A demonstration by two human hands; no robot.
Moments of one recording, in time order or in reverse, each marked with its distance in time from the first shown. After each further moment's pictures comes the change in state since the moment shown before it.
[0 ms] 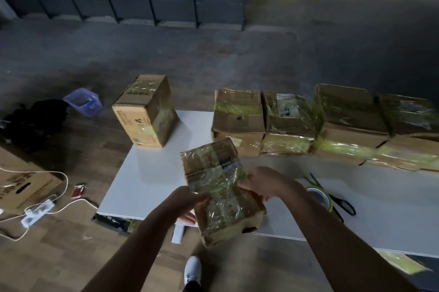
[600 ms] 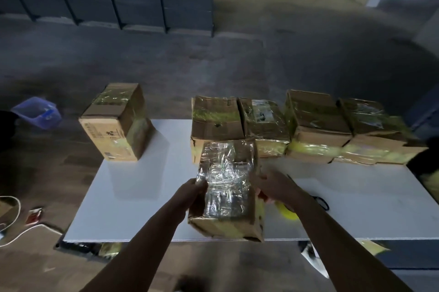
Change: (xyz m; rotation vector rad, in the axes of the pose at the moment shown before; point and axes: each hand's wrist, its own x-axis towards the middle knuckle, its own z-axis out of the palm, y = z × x) left_hand 0.043 0.030 0.029 -0.258 -0.174 0.207; right_hand -0.032 0.037 -0.013 0.288 0.292 0.060
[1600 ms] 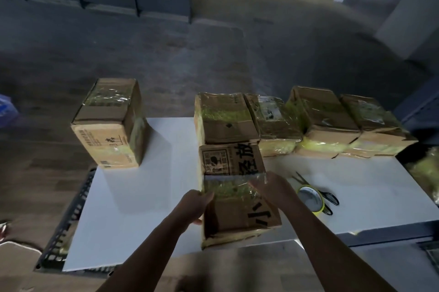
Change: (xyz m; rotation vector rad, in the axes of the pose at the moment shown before) left_hand 0.037 -0.015 -0.069 0.289 -0.132 -0.051; right_hand 0.048 -0.031 0.067 -0.148 0.250 0.285
